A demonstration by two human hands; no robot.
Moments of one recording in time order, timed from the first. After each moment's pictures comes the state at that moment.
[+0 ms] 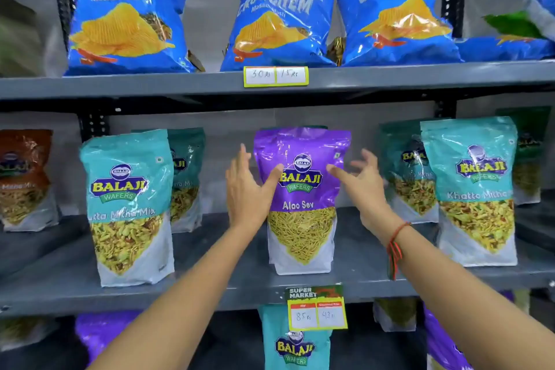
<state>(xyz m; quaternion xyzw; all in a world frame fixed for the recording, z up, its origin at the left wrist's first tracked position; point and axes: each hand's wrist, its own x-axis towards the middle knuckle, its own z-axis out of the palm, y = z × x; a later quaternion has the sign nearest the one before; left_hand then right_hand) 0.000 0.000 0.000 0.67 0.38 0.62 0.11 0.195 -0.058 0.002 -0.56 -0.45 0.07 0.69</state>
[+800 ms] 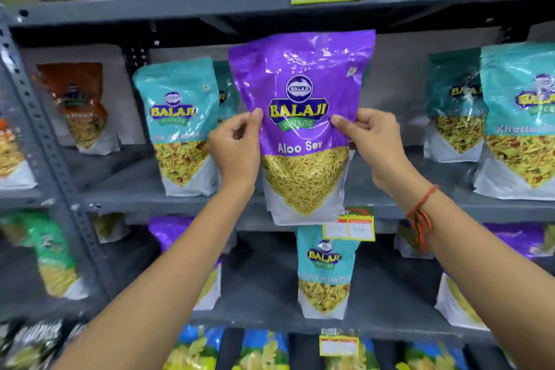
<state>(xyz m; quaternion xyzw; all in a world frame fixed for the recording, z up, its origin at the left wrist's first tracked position) -0.091 -0.066 -0.023 0.53 0.30 0.76 0.24 0.104 -0.113 -0.015 -0.44 -0.55 0.20 0.68</state>
